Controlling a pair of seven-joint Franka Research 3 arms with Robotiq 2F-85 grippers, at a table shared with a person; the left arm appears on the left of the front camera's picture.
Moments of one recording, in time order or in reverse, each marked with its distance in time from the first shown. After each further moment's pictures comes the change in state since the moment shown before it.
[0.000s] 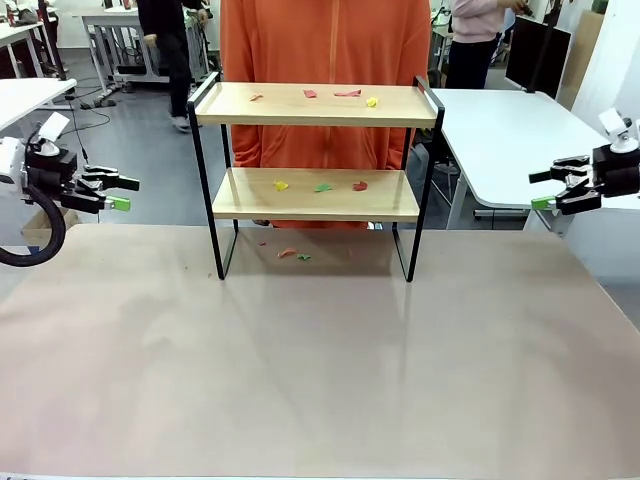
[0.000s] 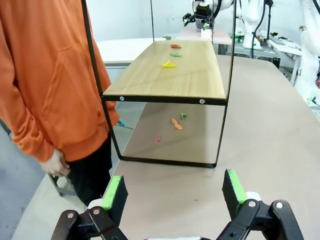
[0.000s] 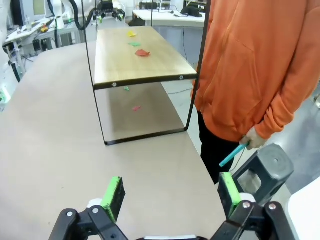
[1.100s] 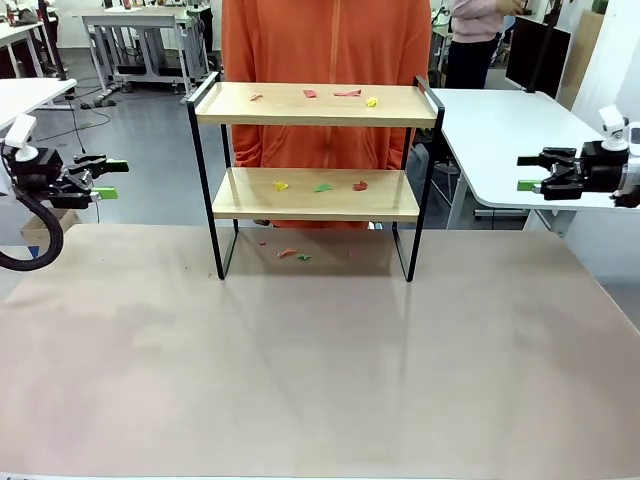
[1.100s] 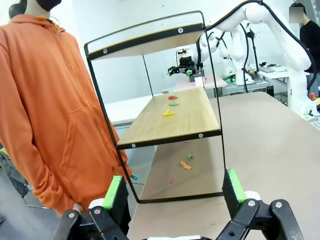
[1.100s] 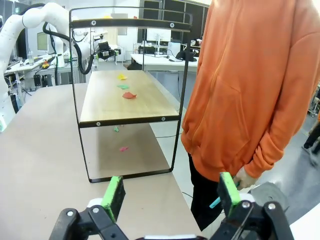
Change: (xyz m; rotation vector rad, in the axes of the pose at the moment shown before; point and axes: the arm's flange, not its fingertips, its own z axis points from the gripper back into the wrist) left arm -0.019 0.015 0.021 -0.033 -0.294 -0.174; right arm -0.011 -0.029 -0.015 -0.016 -0.240 0.009
